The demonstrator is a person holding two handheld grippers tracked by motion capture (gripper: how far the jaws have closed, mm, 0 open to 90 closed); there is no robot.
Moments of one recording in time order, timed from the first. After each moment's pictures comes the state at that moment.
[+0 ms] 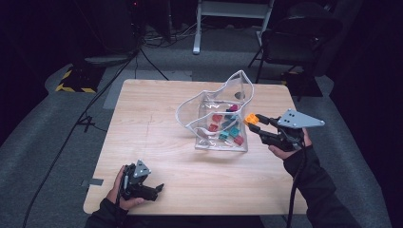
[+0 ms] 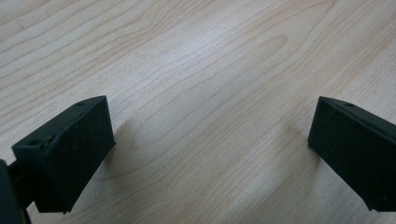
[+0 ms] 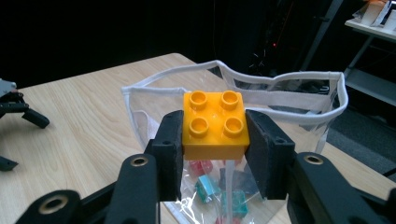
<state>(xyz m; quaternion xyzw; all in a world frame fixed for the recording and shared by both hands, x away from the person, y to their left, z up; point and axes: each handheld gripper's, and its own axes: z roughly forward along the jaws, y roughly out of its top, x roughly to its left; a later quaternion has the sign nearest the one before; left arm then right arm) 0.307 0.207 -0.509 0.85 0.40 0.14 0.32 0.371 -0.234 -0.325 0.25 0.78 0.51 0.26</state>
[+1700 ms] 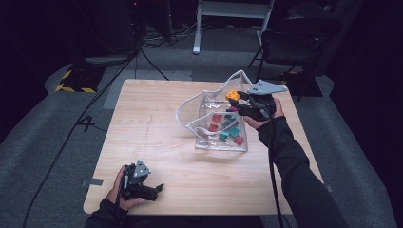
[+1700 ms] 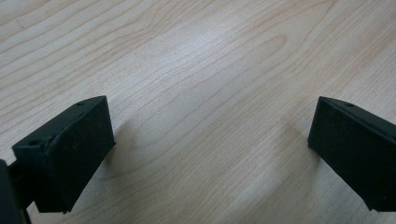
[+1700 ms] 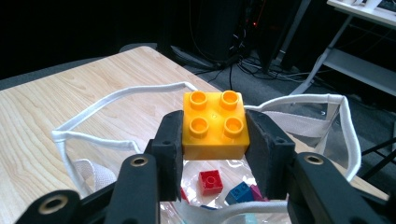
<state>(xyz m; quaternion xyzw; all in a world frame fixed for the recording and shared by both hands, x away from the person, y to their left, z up) 0.307 0.207 -0.509 0.85 0.40 0.14 0.32 0.448 -0.173 -0.309 0.30 0.79 0.46 0.28</state>
